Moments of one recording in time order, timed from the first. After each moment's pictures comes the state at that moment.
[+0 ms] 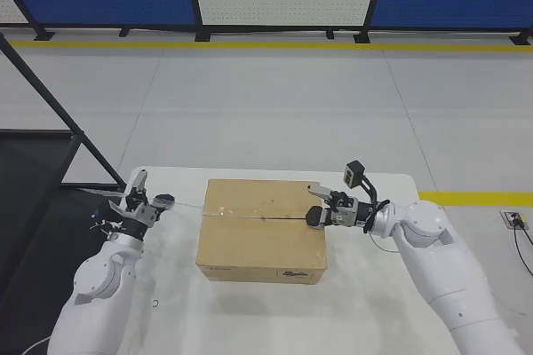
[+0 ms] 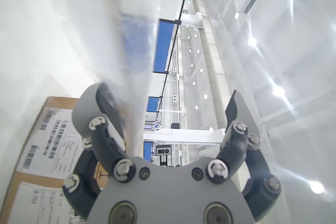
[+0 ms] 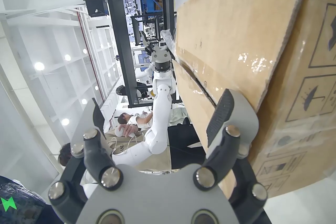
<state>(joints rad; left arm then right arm) 0.93 -1.21 -1.52 -1.20 -0.55 -0.17 -0.36 -0.54 -1.24 1.15 -0.98 0.43 -0.03 1.10</state>
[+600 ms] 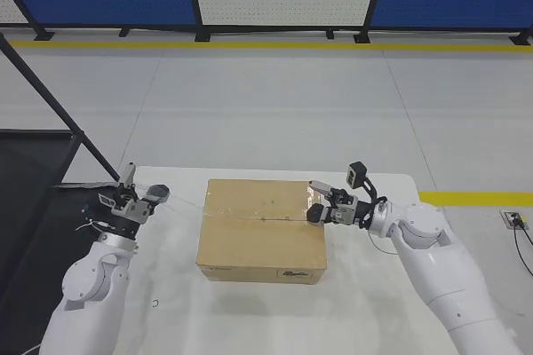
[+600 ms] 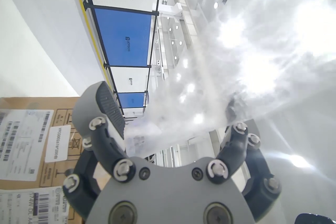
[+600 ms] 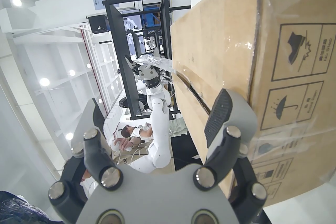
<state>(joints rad) 0.99 -1.20 -1.57 -1.36 -0.58 -0.21 -0.39 -0.54 -1.24 1.14 -0.96 0.44 -0.01 1.02</state>
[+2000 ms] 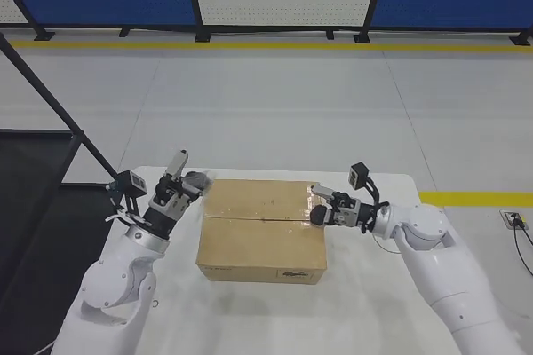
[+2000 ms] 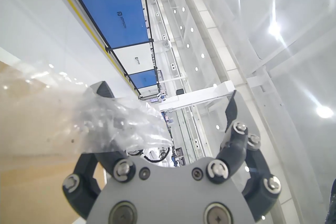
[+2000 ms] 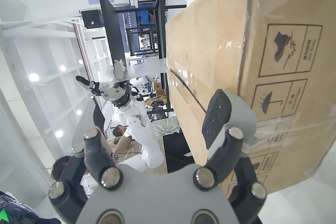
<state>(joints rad) 1.02 -1.21 -1.41 -1.75 -0.35 -0.05 -0.27 -0.56 -1.22 1.15 -0.98 0.40 -0.06 1.06</state>
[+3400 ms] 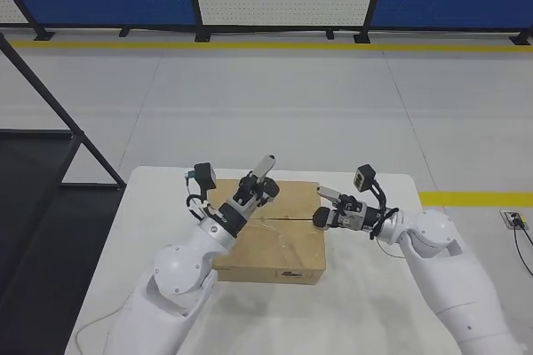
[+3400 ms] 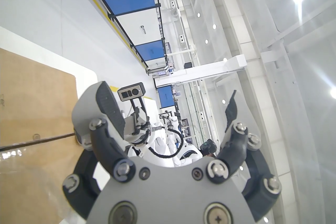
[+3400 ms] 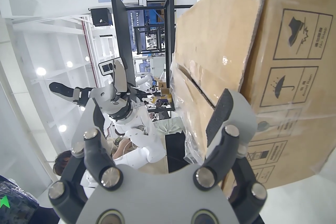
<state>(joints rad) 0.86 -1.29 -1.11 -1.68 -0.25 0.03 -0.20 -0.62 -1.20 1.19 -1.06 0.43 -0.06 1.05</state>
